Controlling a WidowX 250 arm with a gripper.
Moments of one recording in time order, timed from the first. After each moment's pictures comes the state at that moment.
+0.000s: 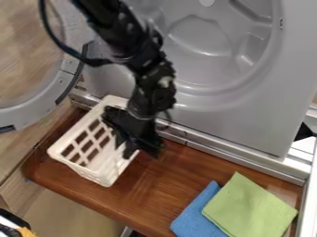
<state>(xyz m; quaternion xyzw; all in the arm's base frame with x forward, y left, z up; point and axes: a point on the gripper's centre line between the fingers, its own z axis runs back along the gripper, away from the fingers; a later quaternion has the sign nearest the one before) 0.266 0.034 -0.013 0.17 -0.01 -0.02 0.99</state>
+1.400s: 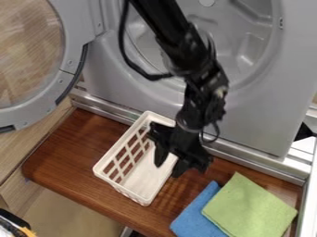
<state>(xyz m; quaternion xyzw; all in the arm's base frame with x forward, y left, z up) 0.283 -0.027 -0.029 0.12 0.01 -0.03 0.99</state>
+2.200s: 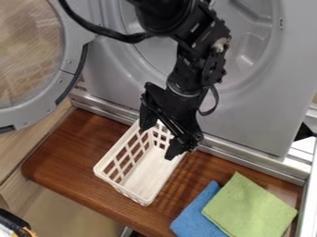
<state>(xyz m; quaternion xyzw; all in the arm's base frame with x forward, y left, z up) 0.267 -0.017 0.040 0.13 0.02 -0.19 0.97</state>
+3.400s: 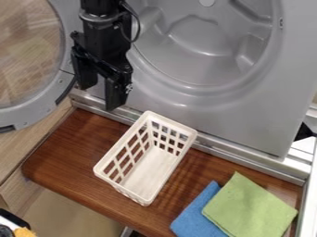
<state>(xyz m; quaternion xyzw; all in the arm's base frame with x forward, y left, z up) 0.251 0.061 0.104 0.05 0.01 -0.13 0.99</state>
